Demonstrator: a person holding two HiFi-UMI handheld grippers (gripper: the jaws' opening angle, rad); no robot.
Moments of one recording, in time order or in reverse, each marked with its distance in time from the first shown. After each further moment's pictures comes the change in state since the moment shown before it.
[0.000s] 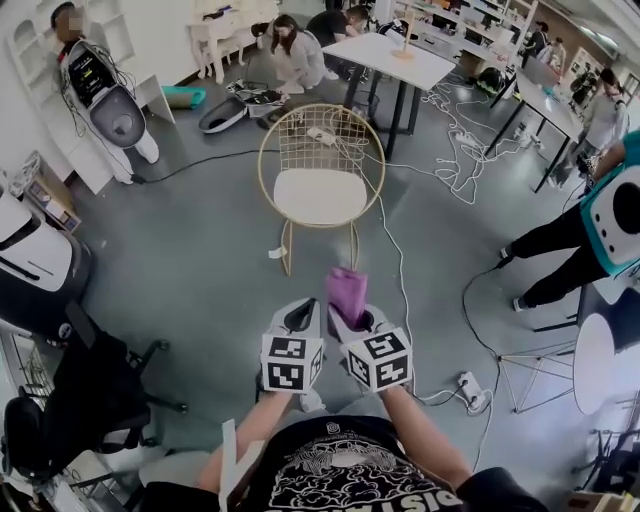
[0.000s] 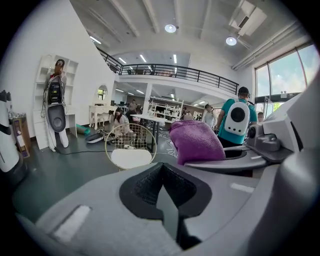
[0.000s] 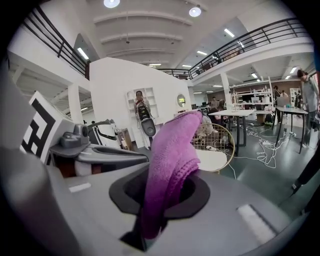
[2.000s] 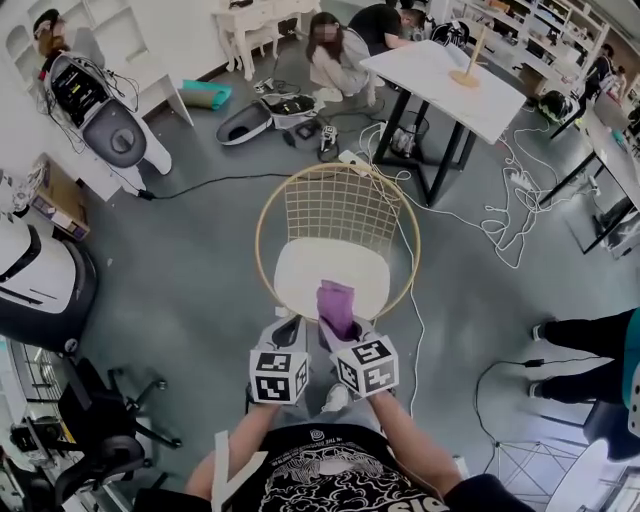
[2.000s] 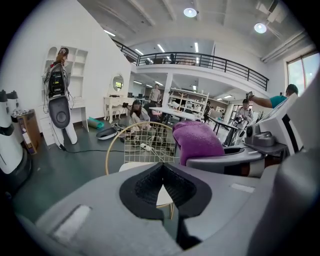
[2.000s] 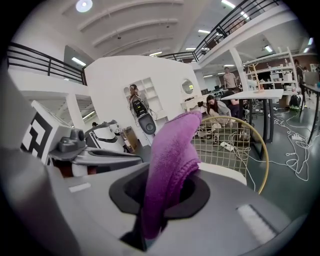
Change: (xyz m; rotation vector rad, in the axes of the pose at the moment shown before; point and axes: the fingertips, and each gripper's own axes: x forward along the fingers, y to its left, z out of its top) left arm 0.322 0.185 0.134 -0.113 0.087 0.205; right arm 0.310 -0.240 0.126 0.058 0.123 0.208
